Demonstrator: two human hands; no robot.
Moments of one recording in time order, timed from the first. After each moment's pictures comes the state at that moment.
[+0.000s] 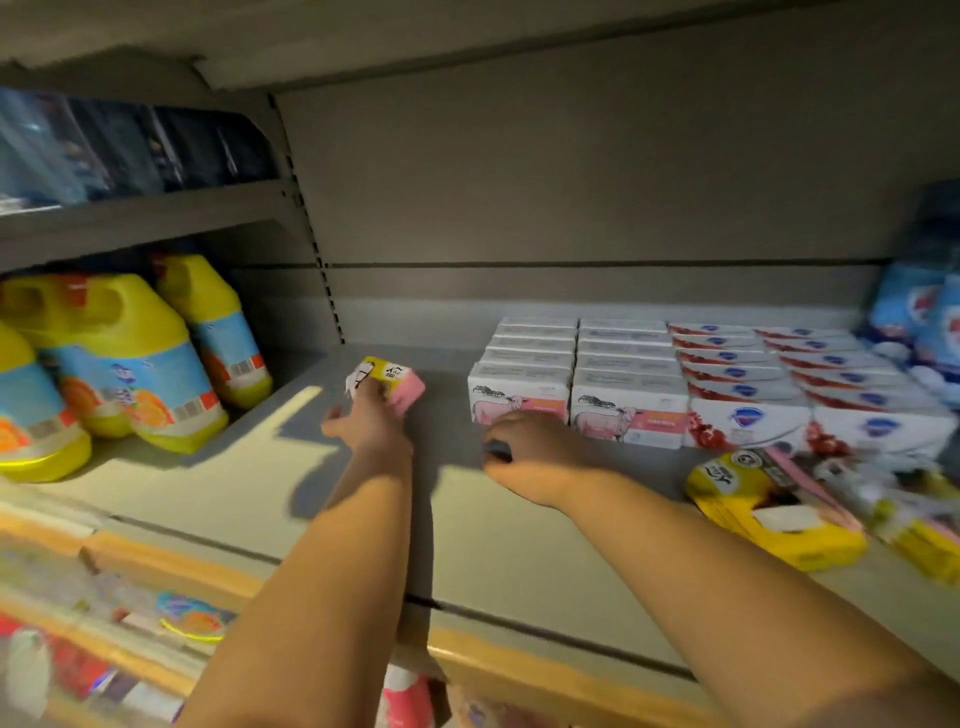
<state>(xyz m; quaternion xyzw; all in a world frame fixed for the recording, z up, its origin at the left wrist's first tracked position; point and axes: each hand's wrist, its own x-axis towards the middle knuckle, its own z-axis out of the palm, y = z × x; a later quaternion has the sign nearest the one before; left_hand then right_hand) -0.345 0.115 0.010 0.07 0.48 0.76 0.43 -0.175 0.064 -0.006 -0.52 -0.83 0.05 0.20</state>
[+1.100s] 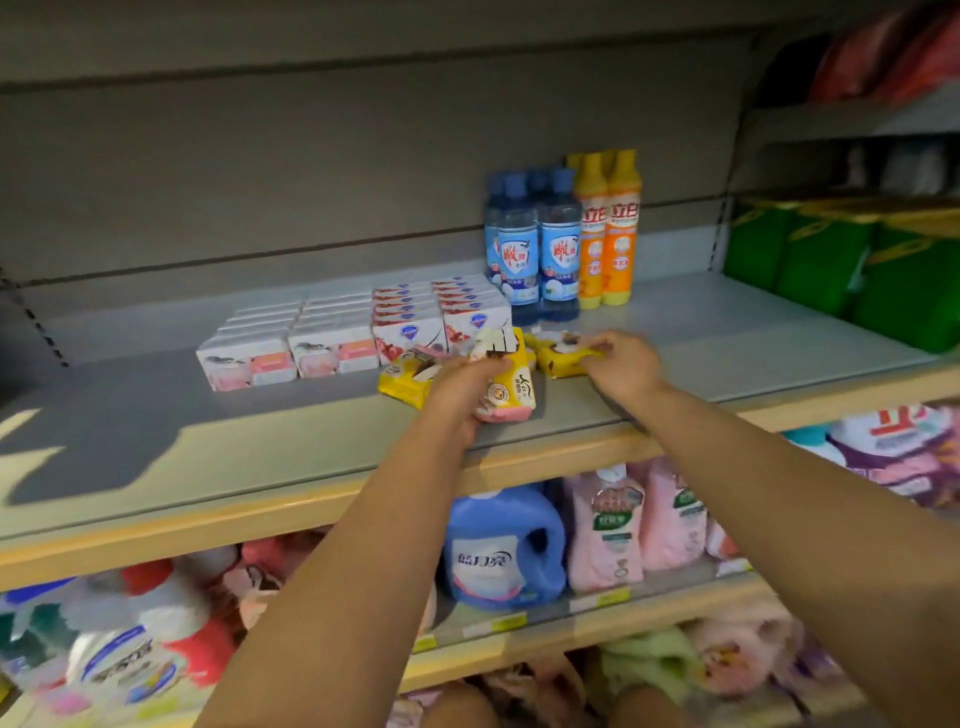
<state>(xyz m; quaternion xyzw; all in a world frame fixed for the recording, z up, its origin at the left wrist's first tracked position) -0.055 -0.130 0.018 0.48 0.35 0.36 0.72 0.137 -0.182 -0.005 -0.81 -0.41 0.05 0.42</state>
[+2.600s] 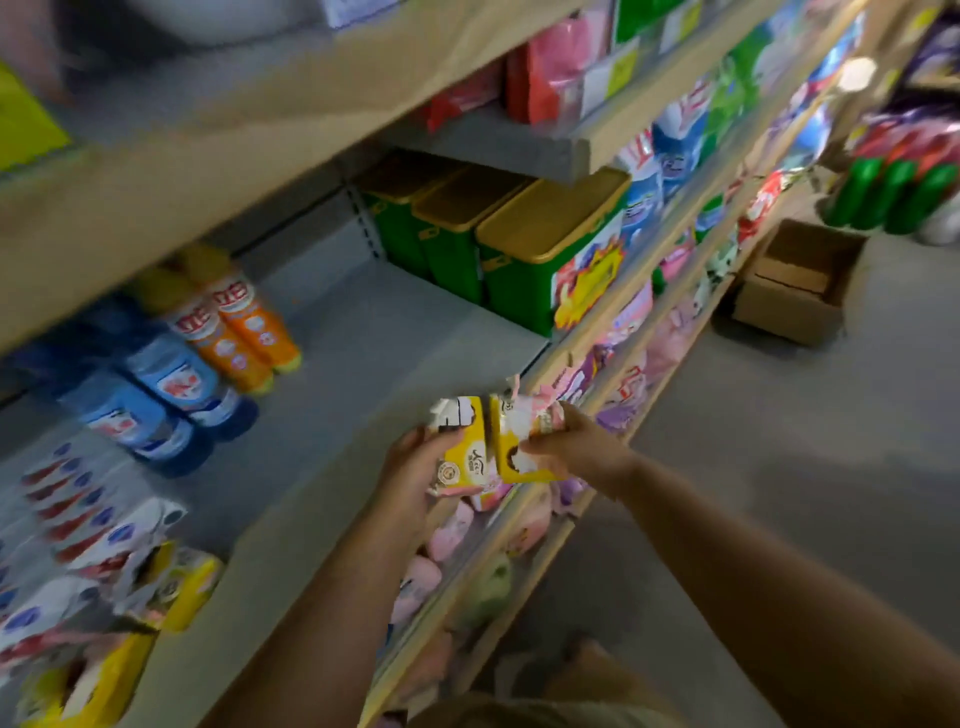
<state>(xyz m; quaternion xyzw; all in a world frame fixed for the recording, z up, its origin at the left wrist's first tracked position) 0.186 -0.248 0.054 0.55 0.35 0.04 0.75 0.280 -0.420 0.033 -0.67 -0.10 0.35 0.65</state>
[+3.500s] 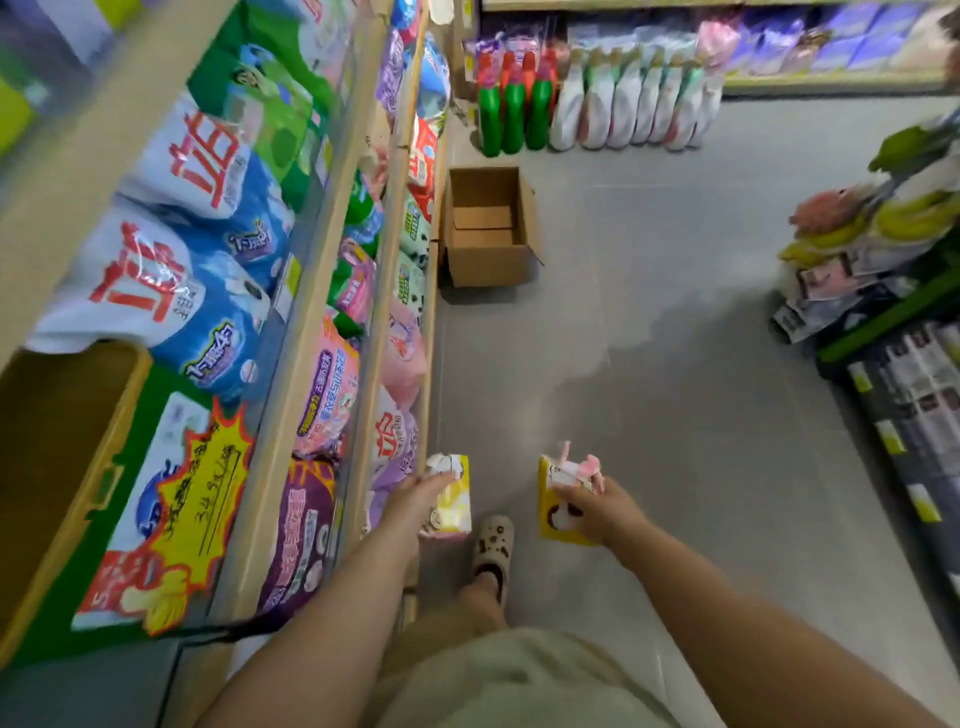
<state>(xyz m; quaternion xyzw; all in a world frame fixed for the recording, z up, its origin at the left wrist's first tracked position) 0.495 -0.502 -0.080 0.67 0.30 -0.34 0.59 0.401 -0.726 -0.076 -0.63 0.40 0.16 0.65</state>
